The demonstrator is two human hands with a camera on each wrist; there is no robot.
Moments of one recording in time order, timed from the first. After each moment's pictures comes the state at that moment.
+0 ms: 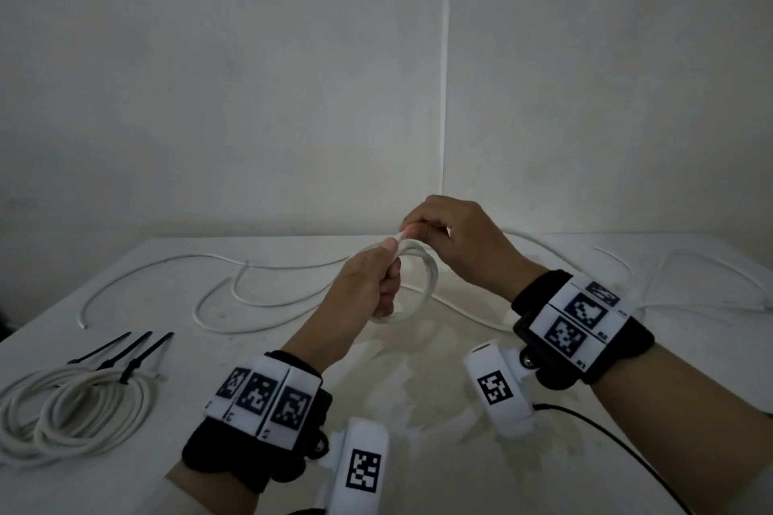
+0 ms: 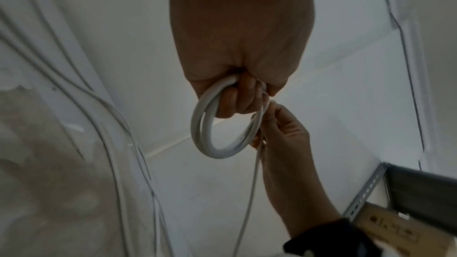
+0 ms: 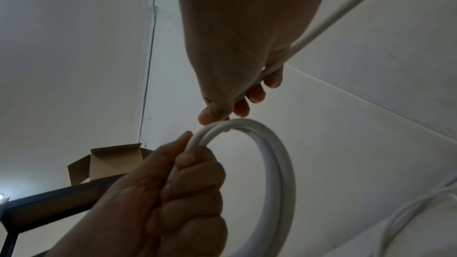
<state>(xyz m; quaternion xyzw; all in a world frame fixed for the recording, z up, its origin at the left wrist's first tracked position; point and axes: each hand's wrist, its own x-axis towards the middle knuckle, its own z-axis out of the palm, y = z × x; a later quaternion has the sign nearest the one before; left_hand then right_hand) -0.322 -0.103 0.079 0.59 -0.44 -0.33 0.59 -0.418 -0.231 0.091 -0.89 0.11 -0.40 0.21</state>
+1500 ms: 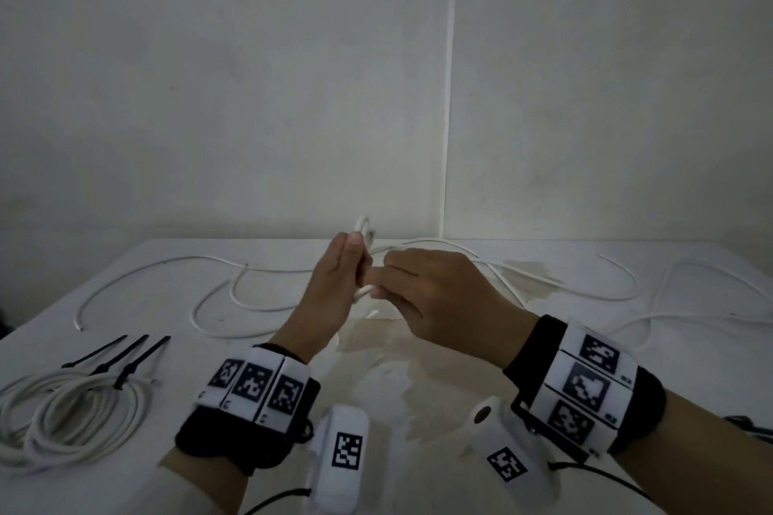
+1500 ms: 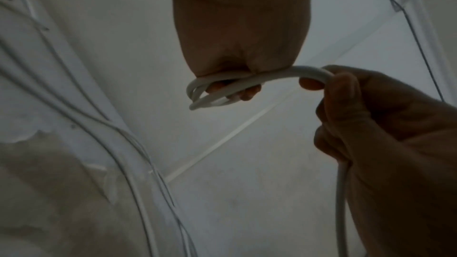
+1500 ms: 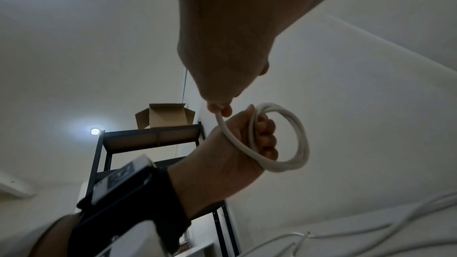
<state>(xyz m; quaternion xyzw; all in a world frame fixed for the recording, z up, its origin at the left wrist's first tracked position) -0.291 -0.110 0.065 0.63 -0.48 -0.13 0.59 -0.414 -0.186 0.074 -0.89 -0.05 -0.44 -0.08</state>
